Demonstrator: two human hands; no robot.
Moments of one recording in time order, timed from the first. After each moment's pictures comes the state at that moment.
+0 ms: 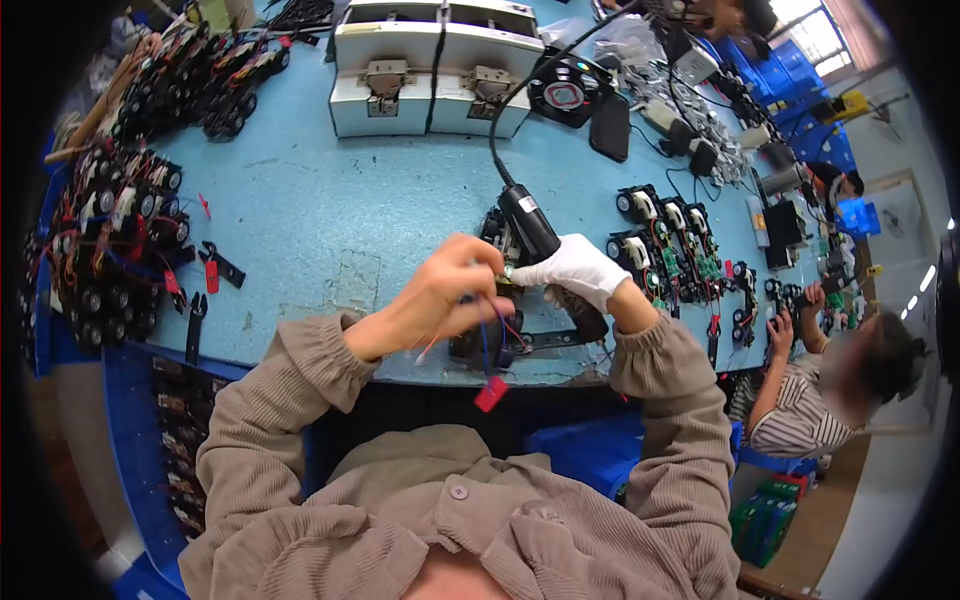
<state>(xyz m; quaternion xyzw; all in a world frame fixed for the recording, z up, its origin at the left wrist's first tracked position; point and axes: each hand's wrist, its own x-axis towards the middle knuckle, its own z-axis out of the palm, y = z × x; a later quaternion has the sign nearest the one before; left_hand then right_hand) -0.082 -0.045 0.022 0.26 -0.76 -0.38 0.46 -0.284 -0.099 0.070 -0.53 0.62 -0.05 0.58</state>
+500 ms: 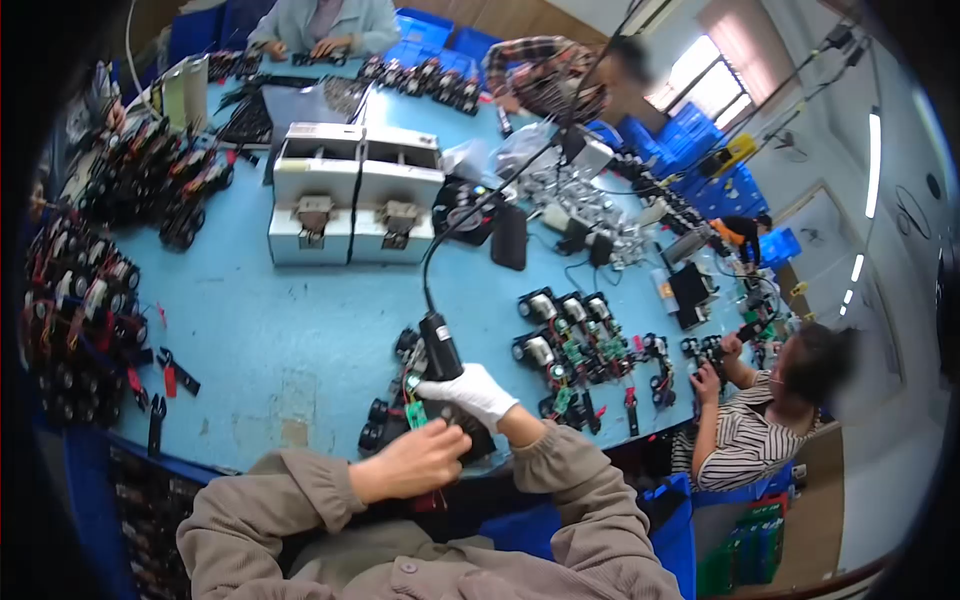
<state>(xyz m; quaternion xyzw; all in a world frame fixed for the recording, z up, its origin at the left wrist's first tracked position) -0.128 -0.006 0.021 0.11 -0.96 -0.02 0.26 -0.273 -0.067 0.060 -0.46 0.61 -0.19 0.62</state>
